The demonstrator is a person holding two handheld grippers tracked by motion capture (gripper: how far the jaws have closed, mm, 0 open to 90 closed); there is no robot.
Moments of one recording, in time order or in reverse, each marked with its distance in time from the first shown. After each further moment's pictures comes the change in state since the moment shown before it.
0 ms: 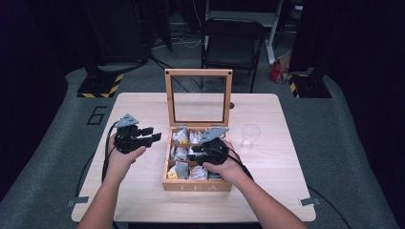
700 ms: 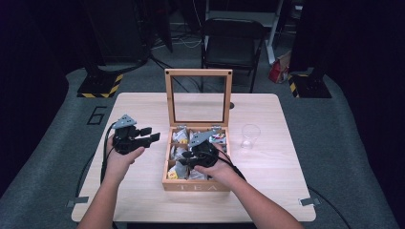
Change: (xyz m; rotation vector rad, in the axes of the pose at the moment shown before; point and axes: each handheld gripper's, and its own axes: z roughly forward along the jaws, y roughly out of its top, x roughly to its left) left arm -0.001 -0.002 -0.005 -0.014 0.009 -0.004; right arm 0.011 0.004 0.028 0.048 0.072 -0.031
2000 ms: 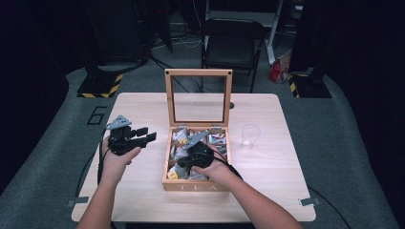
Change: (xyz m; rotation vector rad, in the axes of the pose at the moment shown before) left arm 0.005 -0.003 -0.009 -0.027 0.010 -0.029; right arm -0.004 -0.001 0.020 0.079 0.067 -0.028
